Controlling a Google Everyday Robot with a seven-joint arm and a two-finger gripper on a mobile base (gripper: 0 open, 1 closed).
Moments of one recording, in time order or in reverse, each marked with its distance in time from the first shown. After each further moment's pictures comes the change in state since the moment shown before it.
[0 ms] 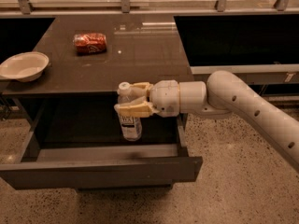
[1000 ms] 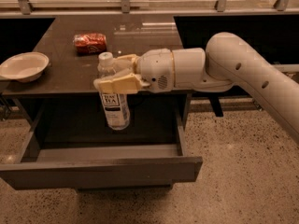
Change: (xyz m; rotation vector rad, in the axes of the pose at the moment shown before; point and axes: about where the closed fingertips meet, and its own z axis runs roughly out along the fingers) arm -0.106 0.026 0.014 -0.075 -0.007 0.045
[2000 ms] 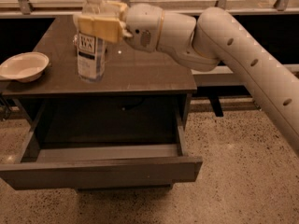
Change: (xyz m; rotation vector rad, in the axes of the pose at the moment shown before) arm -0.111 -0.057 0.017 0.126 -0.280 -0.020
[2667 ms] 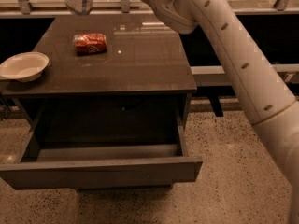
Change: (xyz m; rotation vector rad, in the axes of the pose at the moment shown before) arm -0.093 -0.100 0.043 0.145 -0.196 -0.238
